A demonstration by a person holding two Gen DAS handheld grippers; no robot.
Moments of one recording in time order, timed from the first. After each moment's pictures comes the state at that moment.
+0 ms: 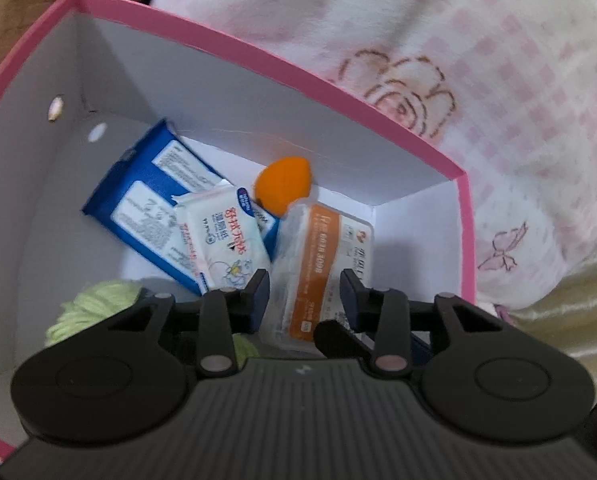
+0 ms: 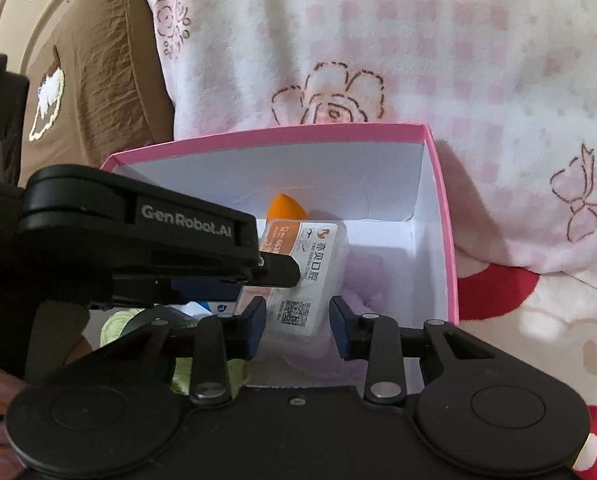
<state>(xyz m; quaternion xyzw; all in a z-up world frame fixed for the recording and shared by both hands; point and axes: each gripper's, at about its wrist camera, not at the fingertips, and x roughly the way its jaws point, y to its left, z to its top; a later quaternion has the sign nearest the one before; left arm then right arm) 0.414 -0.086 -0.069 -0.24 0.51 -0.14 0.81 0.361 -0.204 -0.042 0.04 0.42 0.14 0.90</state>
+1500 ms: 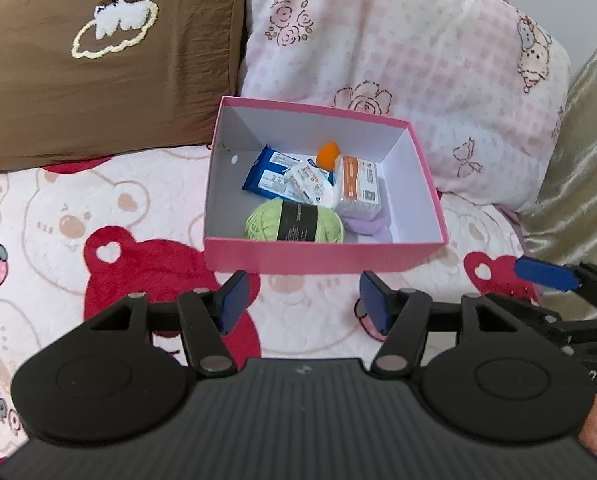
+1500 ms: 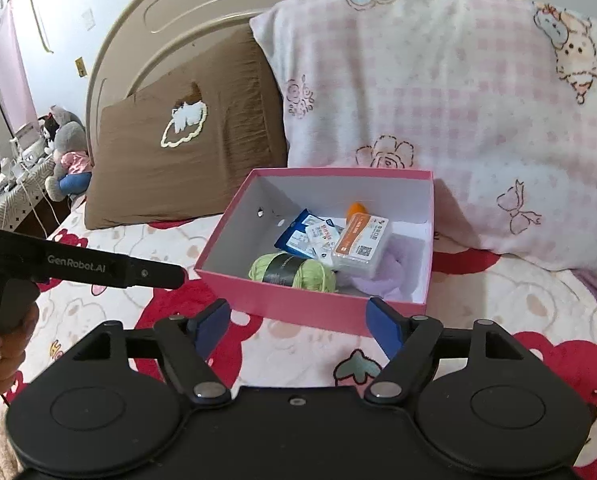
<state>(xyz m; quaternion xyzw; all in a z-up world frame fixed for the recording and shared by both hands) 0.198 -0.004 0.071 -0.07 0.45 -0.12 0.88 0.178 -0.224 0.084 0.02 0.37 0.21 0.91</state>
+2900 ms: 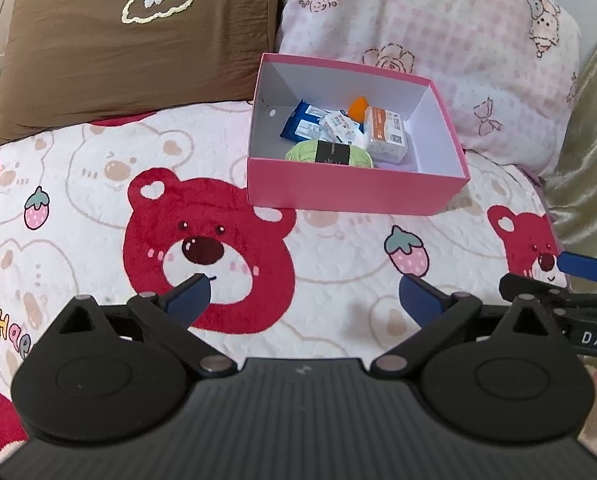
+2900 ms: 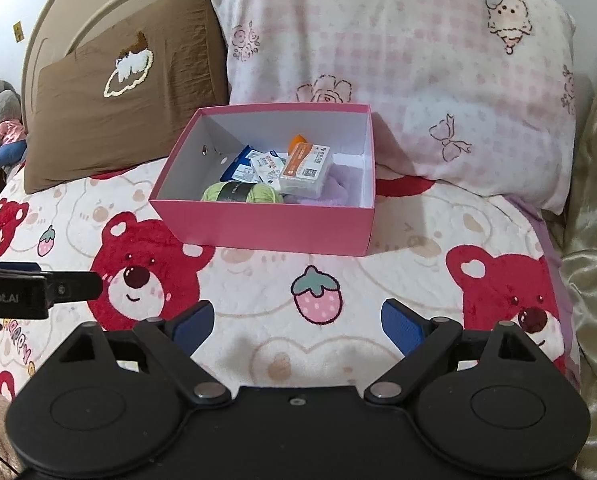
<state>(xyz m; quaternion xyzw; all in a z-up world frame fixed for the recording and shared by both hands) 0.126 0.008 0.056 -0.06 0.47 -0.07 0.88 0.124 -0.209 0.068 -0.01 0.43 0.09 0.90</state>
